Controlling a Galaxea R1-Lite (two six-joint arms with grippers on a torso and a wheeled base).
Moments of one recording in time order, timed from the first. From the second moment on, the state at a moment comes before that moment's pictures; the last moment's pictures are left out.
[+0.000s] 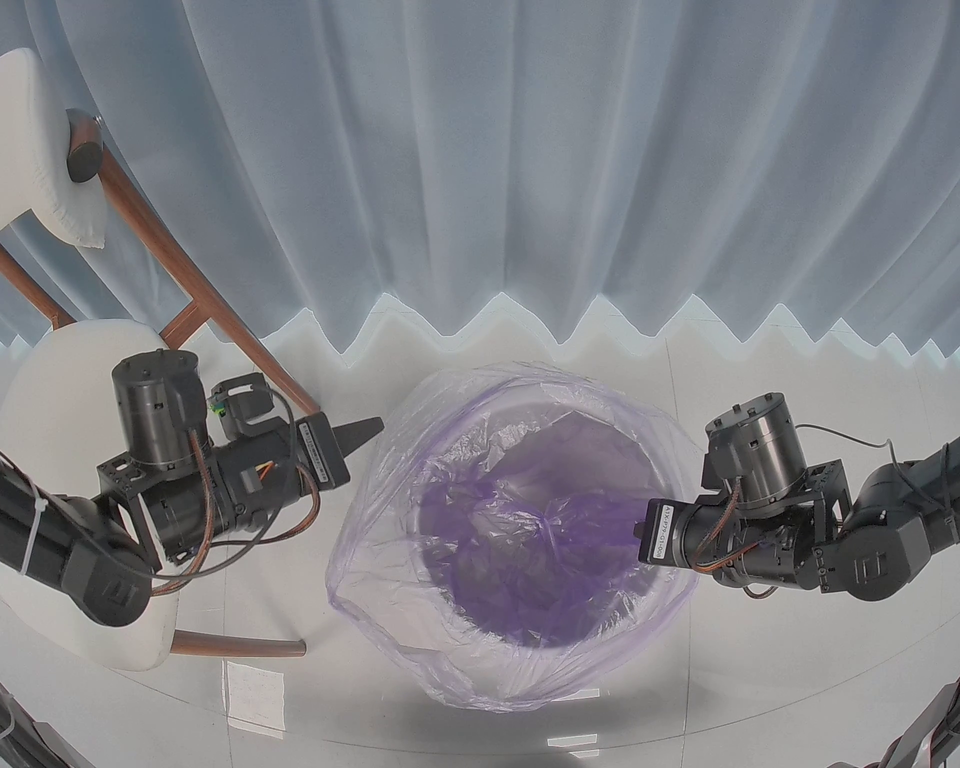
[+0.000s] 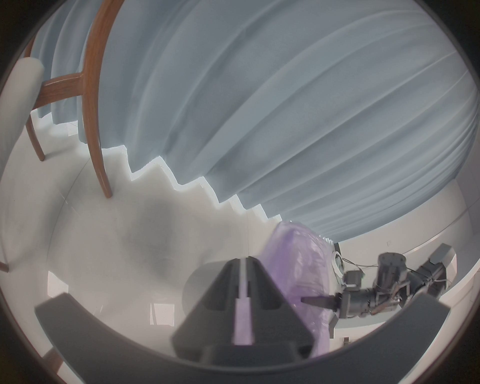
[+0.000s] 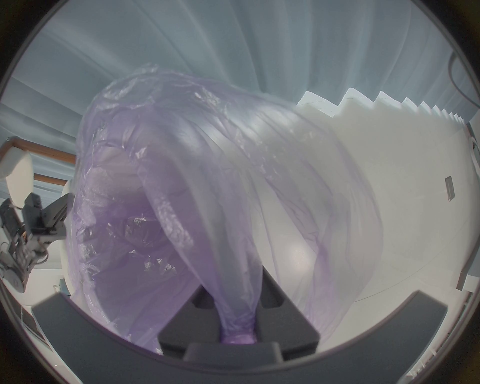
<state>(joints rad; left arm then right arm) -0.42 1.70 -0.64 -0.89 -0.23 -0.53 0.66 1.77 -0.82 -0.21 -0.21 0.63</state>
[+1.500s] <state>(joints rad) -0.46 1.72 -0.62 -0.92 -0.23 -0.47 0.68 1.71 -0.77 -0.26 -0.20 0.63</state>
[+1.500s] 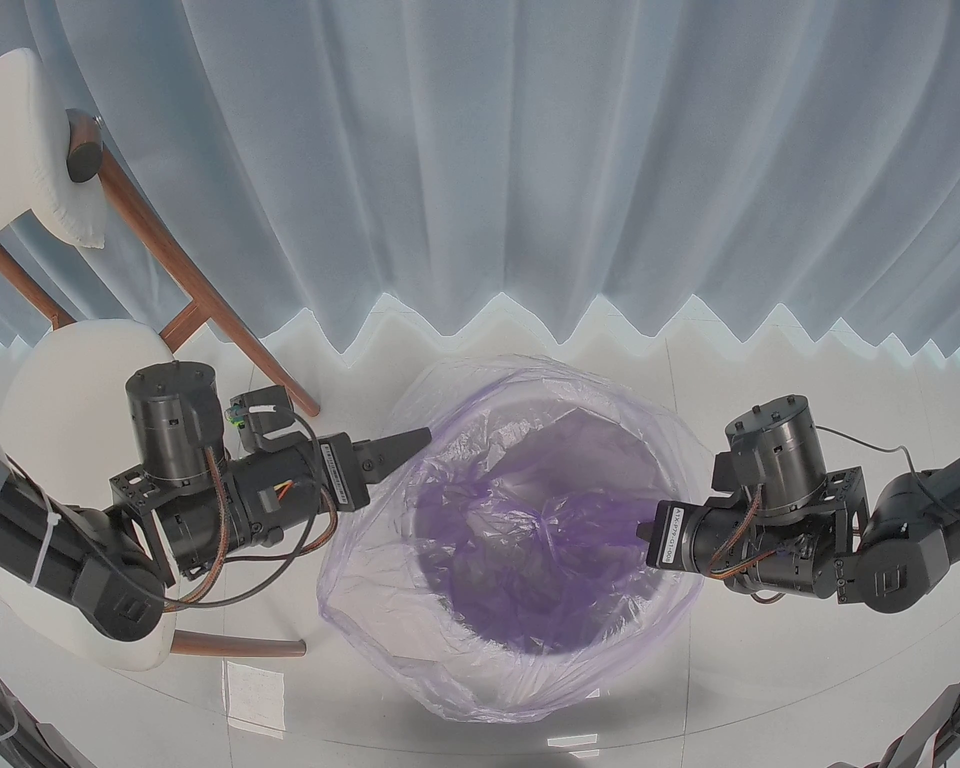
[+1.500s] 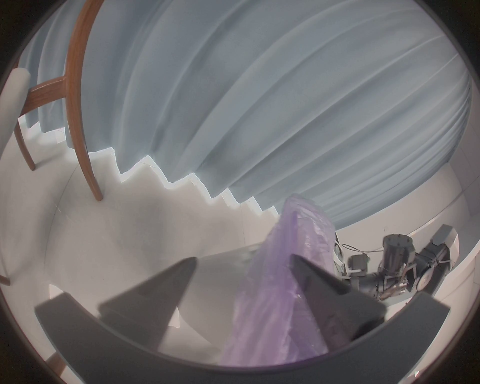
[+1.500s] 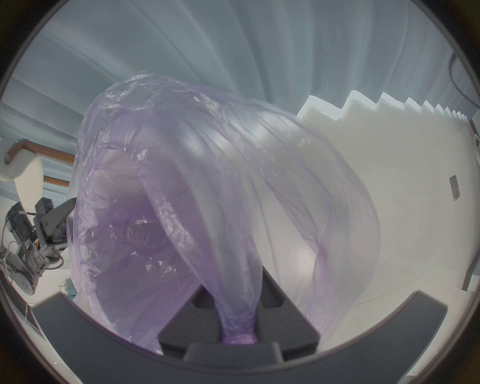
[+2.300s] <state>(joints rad) -0.39 1.85 -0.77 -0.92 -0.22 -0.62 0.68 1.66 -0.69 -0.52 -0.10 0.73</state>
